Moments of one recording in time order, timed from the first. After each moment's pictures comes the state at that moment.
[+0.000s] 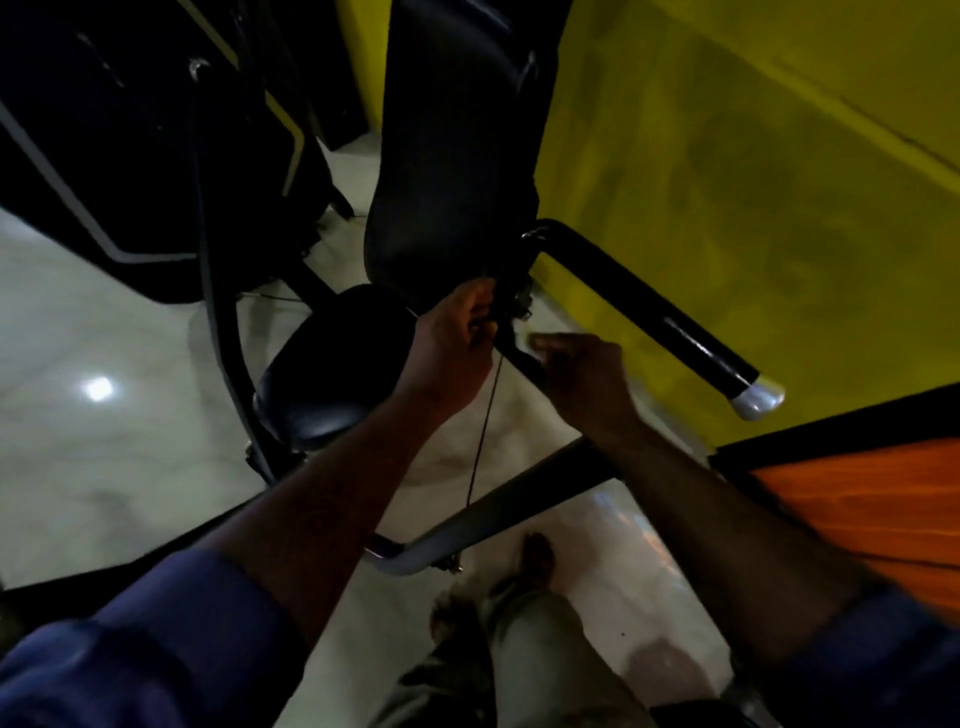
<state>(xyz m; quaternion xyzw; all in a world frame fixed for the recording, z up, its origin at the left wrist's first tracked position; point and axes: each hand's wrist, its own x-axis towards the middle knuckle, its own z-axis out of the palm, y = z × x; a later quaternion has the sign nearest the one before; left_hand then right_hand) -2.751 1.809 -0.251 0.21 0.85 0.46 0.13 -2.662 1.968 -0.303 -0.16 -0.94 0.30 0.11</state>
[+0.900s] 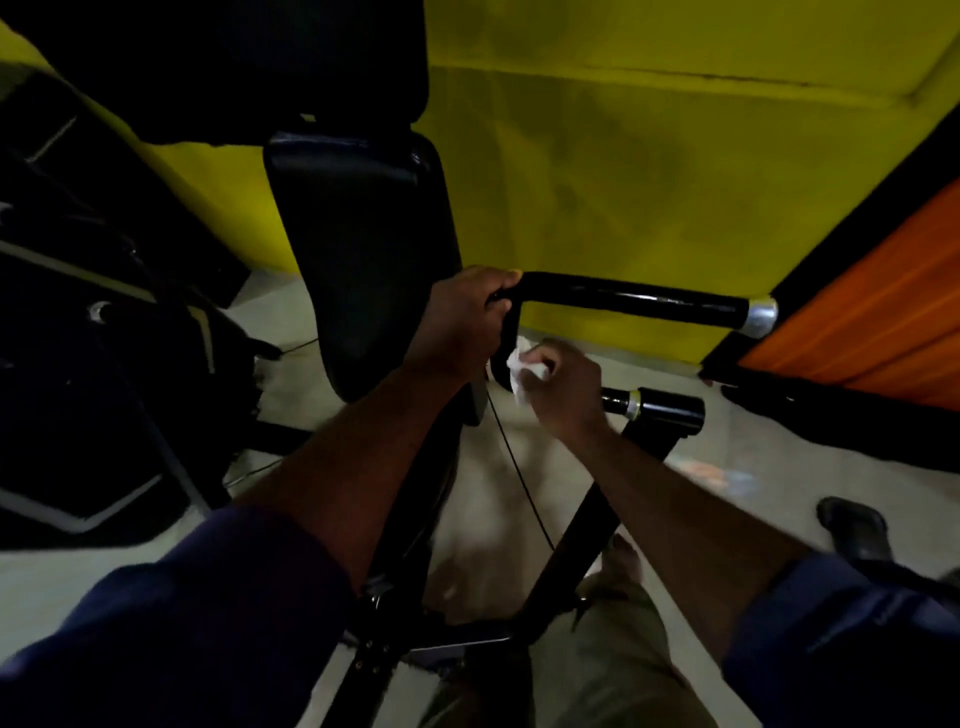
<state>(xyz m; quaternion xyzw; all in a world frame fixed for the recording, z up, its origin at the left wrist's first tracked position) -2.866 1.846 -0.204 0.56 0.74 0.37 0.07 -2.719 1.890 -0.298 -0.46 -0.72 0.42 0.30</state>
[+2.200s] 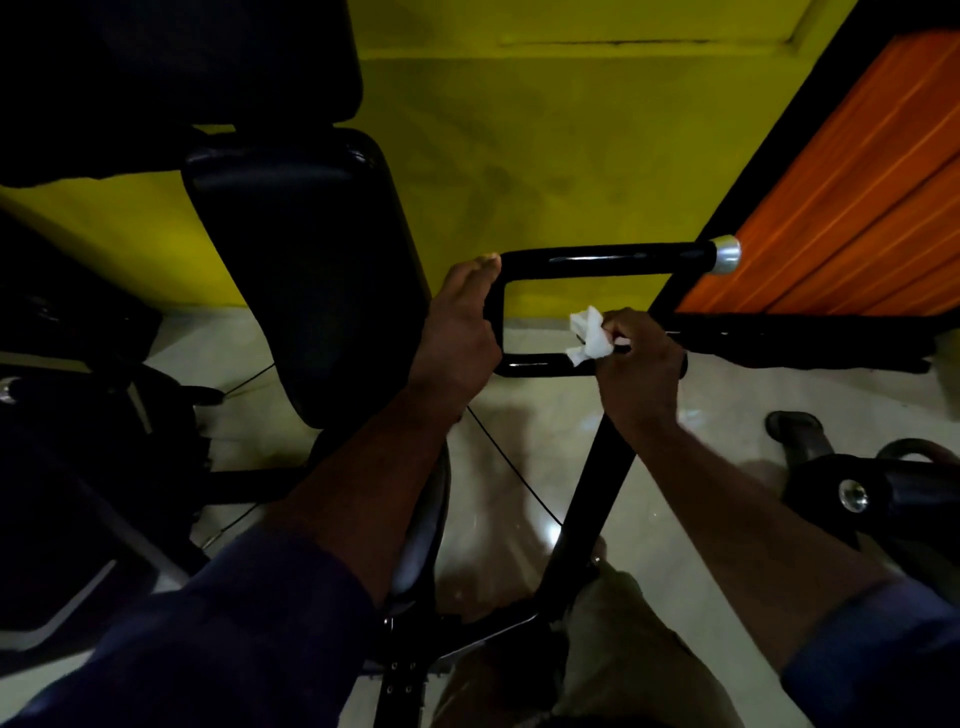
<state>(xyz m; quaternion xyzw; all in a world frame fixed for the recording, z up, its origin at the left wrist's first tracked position) -2.868 1.830 -0.227 0.59 0.70 0.37 0.15 -2.661 1.872 -0.282 -0.55 -0.67 0.22 0.44</state>
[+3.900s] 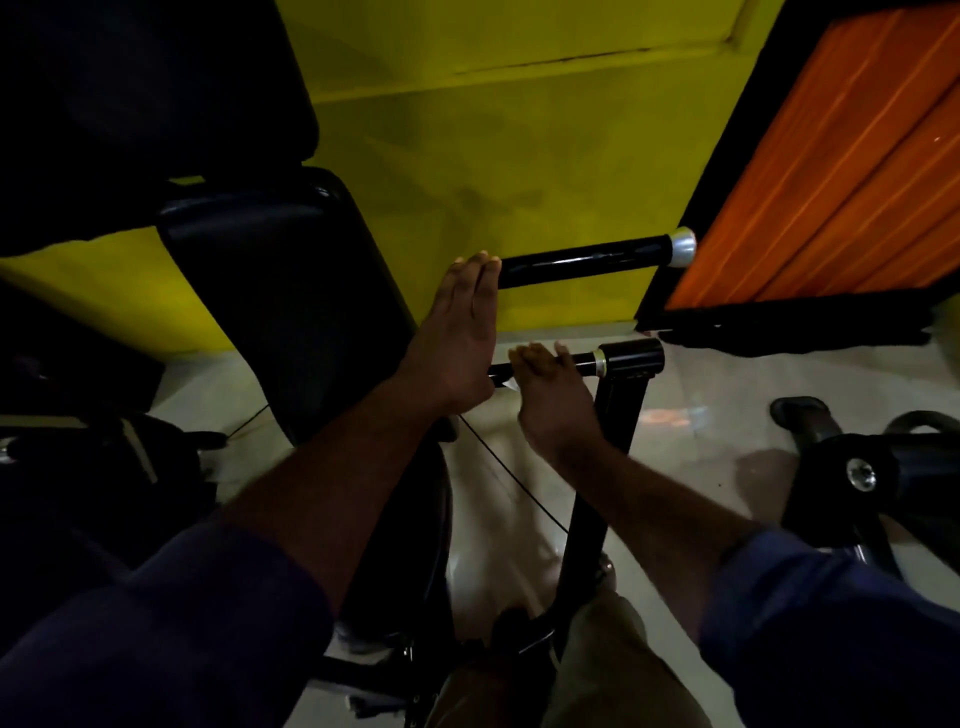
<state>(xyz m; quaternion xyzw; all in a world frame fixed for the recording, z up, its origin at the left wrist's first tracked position) -2.856 1.839 -0.214 0.76 0.64 0.08 0.07 -2.692 1.847 -0.329 -0.47 -0.87 0.07 0.11</state>
